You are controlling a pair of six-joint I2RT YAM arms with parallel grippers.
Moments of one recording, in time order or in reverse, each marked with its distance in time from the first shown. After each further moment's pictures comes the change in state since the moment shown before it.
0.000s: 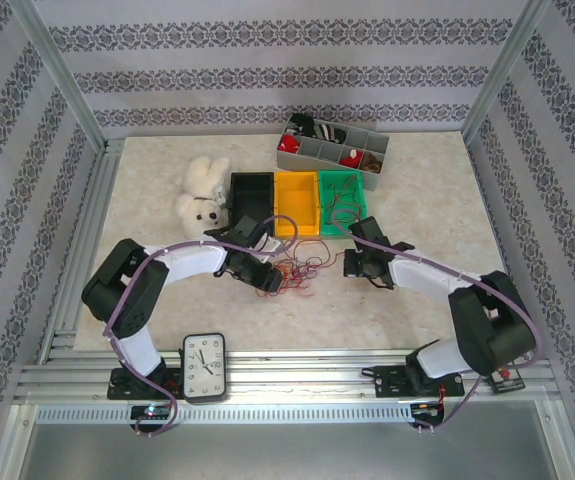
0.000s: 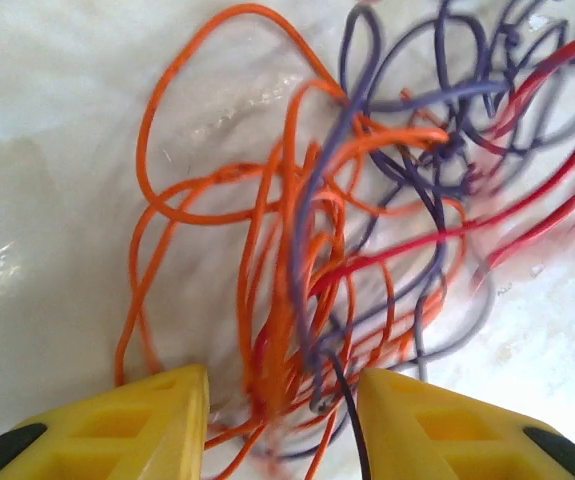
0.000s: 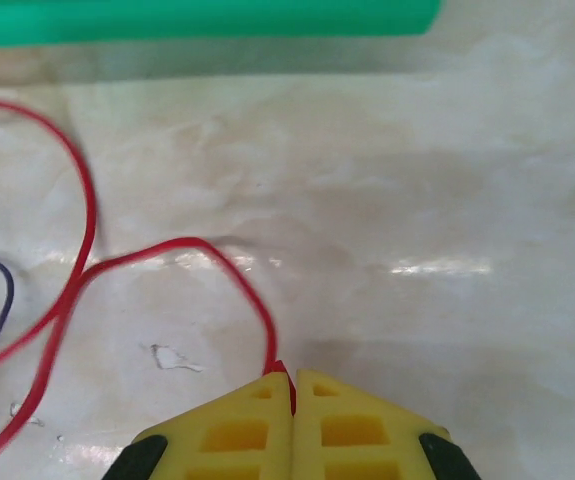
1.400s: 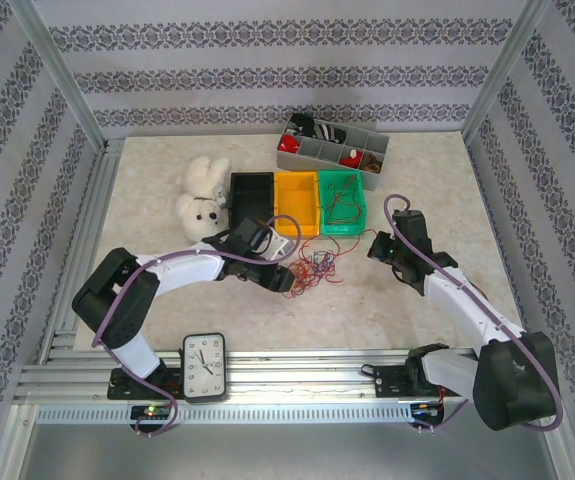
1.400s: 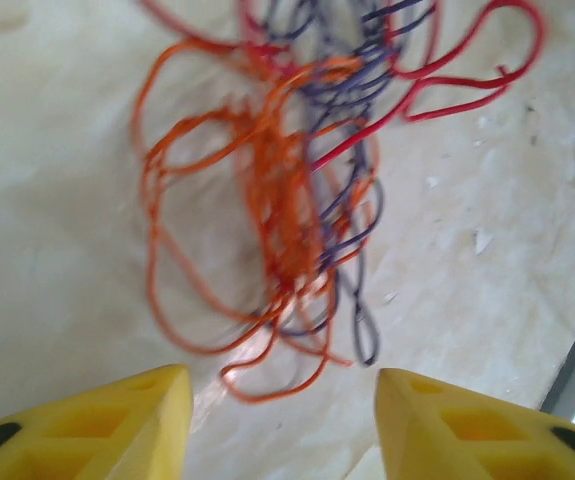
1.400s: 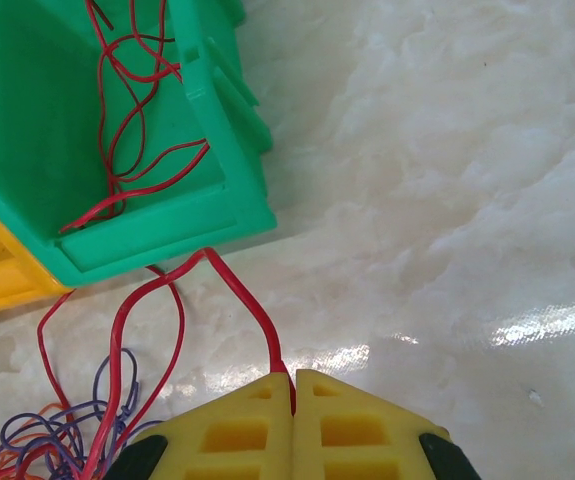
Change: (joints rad) left arm -0.067 -0.058 -0.034 0.169 0.066 -0.042; right arm -0.214 -0.287 -0.053 0.027 -0.106 0.104
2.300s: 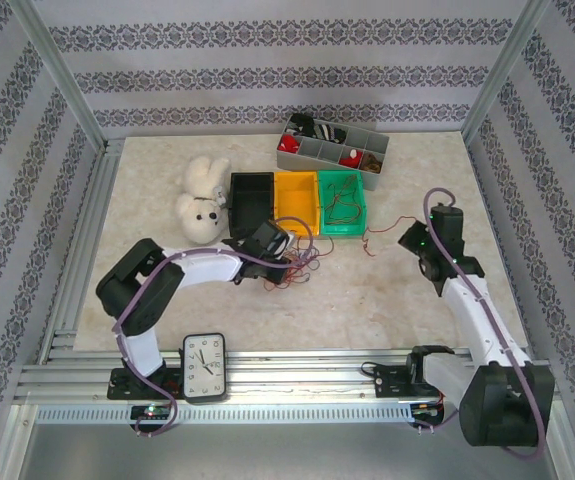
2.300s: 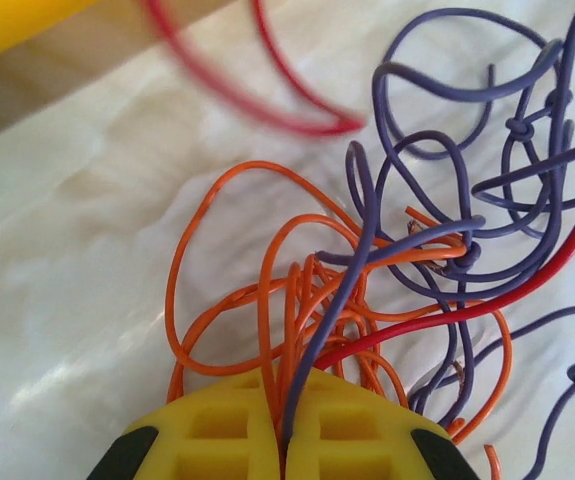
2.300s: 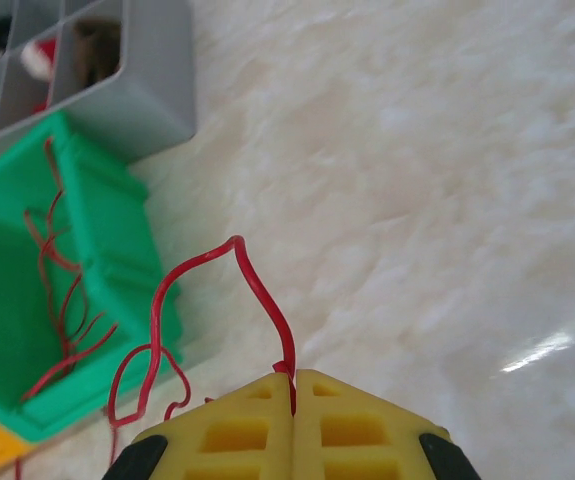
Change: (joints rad) left arm -0.051 0.113 0.025 0.071 -0.427 -0.044; right arm -0.268 -0.113 0.026 -0.029 0.023 0.031
